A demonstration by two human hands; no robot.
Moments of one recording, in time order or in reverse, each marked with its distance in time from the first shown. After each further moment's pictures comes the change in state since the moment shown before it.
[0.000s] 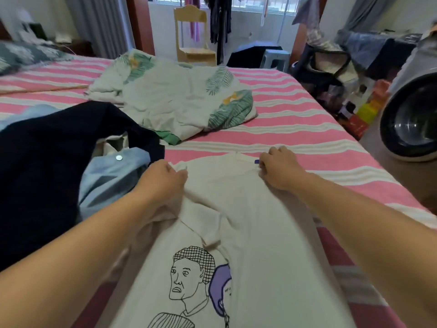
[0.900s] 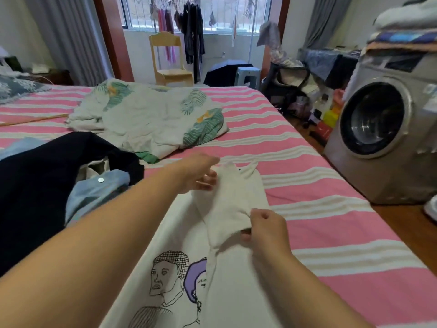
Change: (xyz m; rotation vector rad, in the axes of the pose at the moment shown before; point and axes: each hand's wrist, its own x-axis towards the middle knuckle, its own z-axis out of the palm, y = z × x) left_hand -0.021 0.127 0.030 -0.433 -0.541 0.009; right_hand -0.182 -0.073 -0.041 1.557 0.191 0.968
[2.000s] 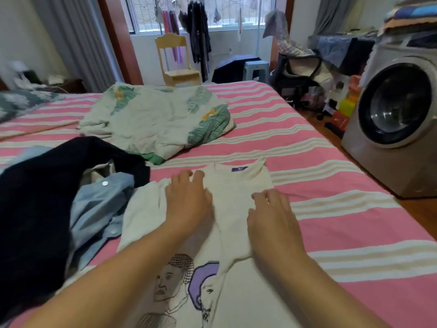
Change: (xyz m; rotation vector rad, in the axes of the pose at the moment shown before) left_hand 0.002 -0.085 0.022 1.010 0.630 0.336; right_hand 0.012 -0.003 -0.014 -0.954 0.021 -0.777
